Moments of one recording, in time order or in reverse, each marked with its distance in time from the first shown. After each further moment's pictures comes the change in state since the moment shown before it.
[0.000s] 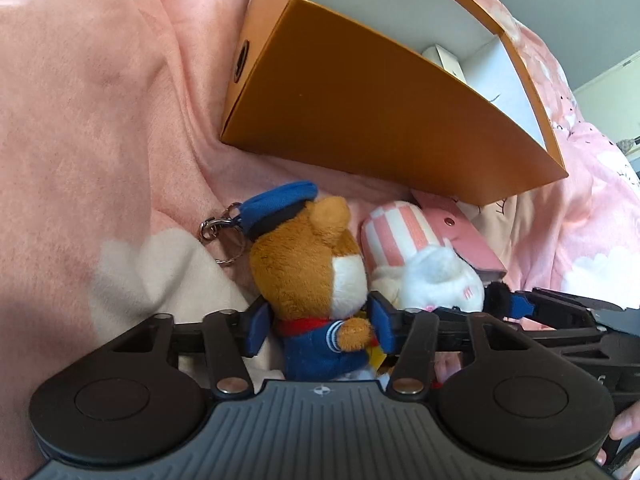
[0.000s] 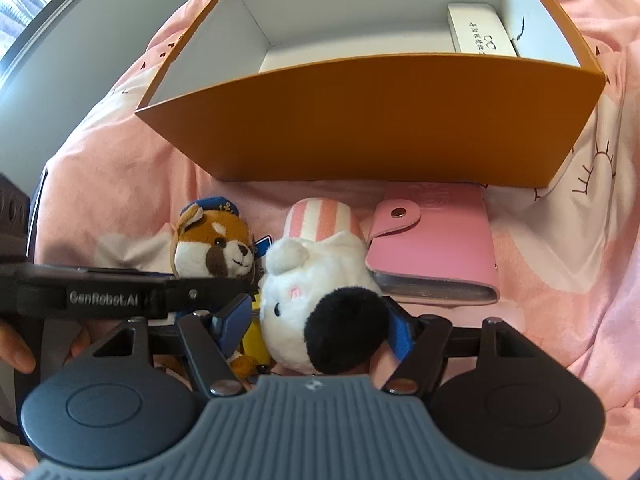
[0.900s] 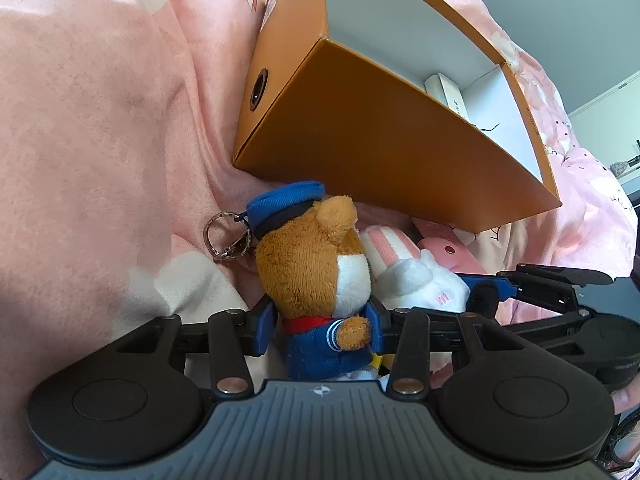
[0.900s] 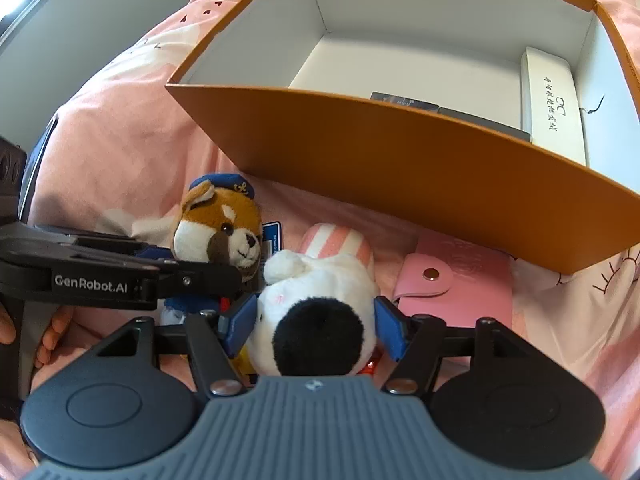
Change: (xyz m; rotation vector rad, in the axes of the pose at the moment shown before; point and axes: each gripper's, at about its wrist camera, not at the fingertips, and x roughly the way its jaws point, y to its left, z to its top) left arm -0.001 0.007 0.009 -0.034 -0.046 -0.027; right arm 0.019 0.018 0.034 -0.227 0.082 -0.008
